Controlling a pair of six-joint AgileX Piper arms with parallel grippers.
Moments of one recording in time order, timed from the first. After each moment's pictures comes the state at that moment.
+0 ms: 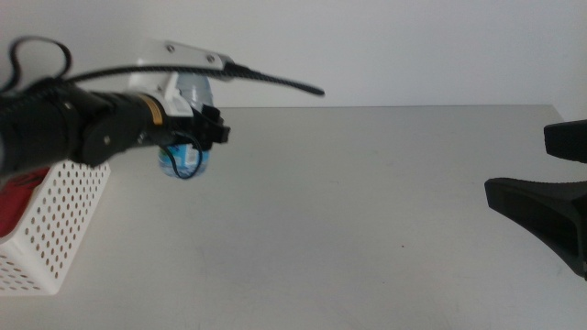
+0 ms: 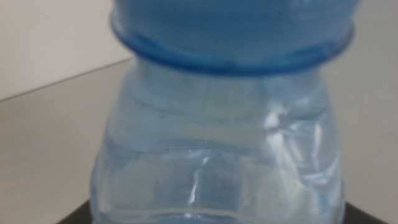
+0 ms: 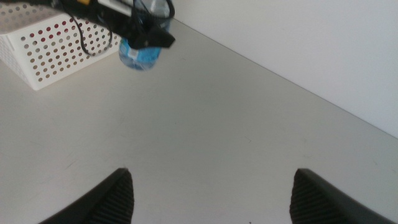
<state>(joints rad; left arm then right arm) -0.32 1.61 -1.01 0.26 0.04 -0.21 0.58 0.73 -0.86 0.11 0.60 -0.20</state>
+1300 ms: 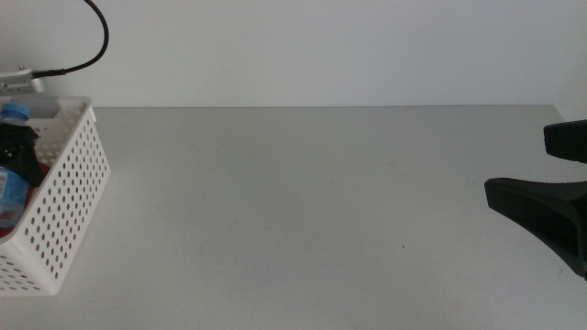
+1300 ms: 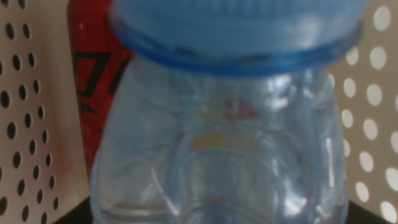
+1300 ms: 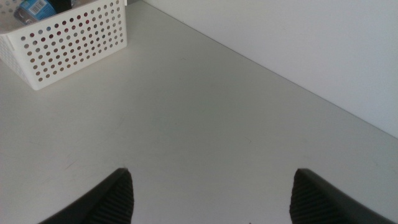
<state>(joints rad) 0.36 1.96 -1.66 -0.20 1.23 0.44 0.58 0.73 -0.86 0.11 0.60 -0.20</state>
